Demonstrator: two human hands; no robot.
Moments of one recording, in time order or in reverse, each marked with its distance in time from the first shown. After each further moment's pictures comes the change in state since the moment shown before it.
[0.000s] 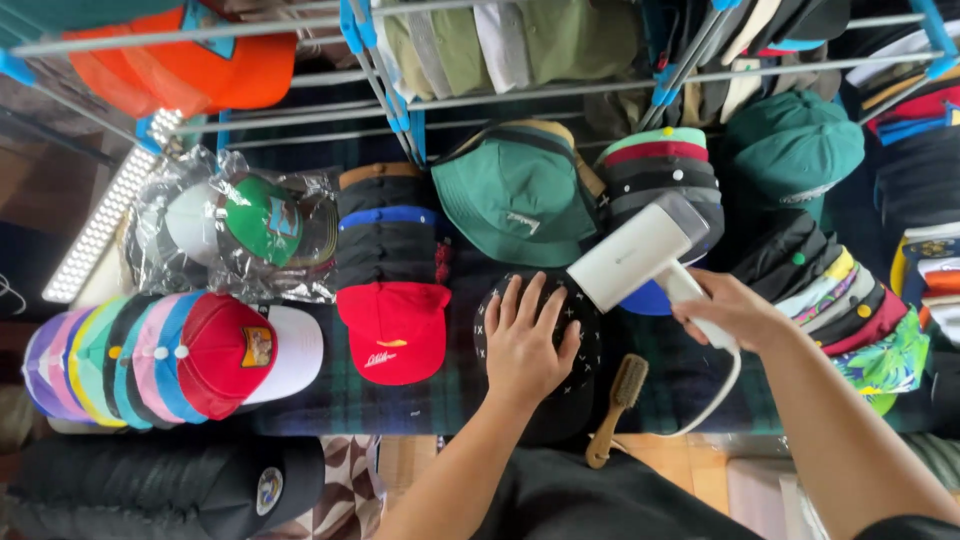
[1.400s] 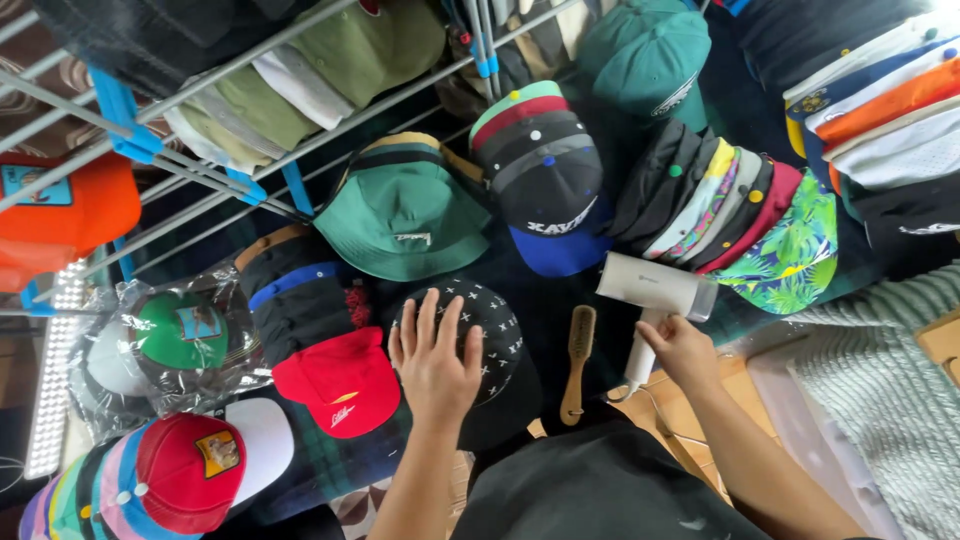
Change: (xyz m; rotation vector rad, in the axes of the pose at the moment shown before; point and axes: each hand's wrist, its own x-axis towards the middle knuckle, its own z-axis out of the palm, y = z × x) left_hand -0.004 -0.004 -0.001 0.132 -0.135 0.119; right_hand -0.098 0.209 0.030 -0.513 0.630 0.516
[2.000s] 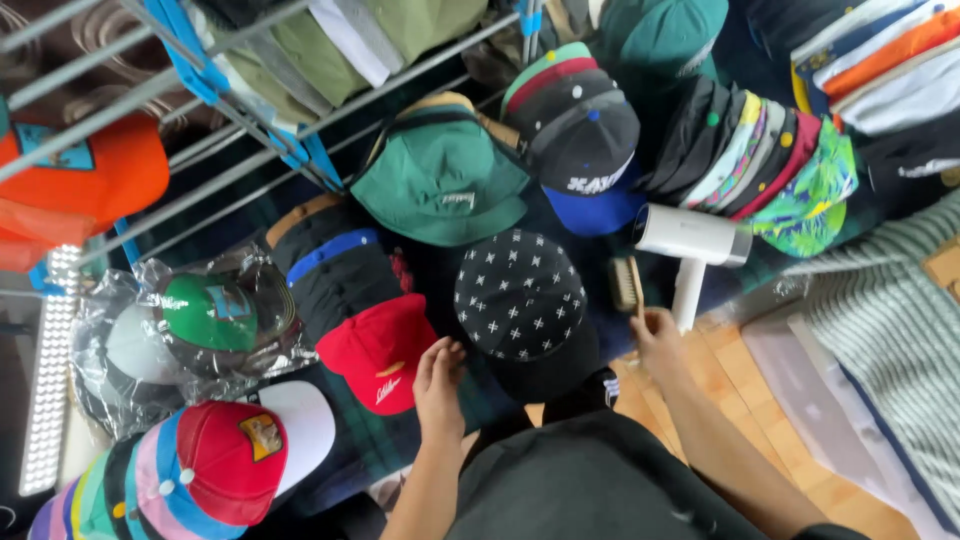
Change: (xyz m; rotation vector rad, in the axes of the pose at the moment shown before) left_hand -0.114 -0.132 0.025 -1.450 -0.185 -1.237; right_hand -0.110 -0.077 0.075 0.571 0.075 0.096
